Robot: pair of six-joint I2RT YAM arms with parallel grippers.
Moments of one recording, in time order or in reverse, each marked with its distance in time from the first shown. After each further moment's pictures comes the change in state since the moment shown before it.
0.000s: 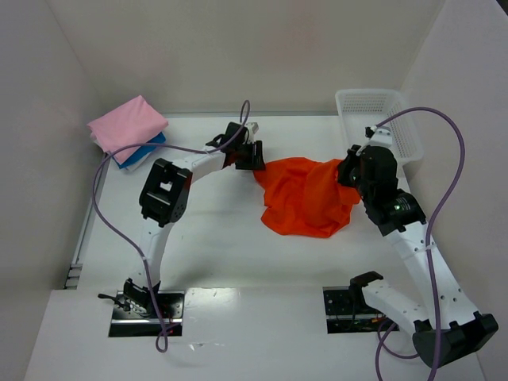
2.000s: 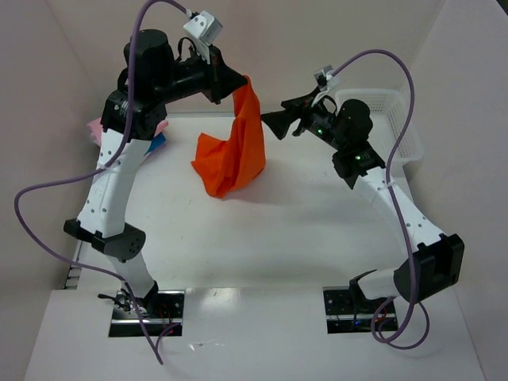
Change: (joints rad) left arm 0.013 -0.522 0.722 -0.533 0.250 0.295; right arm 0.066 0.441 0.253 0.755 -0.705 -0.058
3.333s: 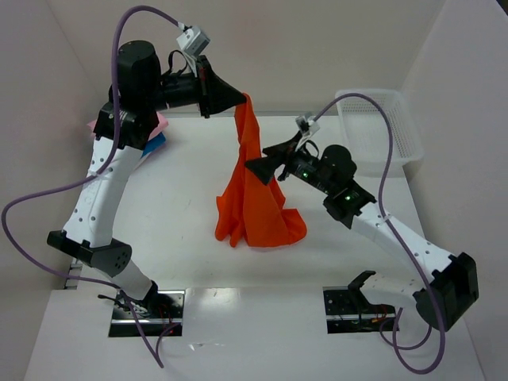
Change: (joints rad) left arm 0.065 -0.160 -0.307 0.185 0.299 -0.112; right arm 0.237 -0.234 -0.336 0.081 0.139 0.128
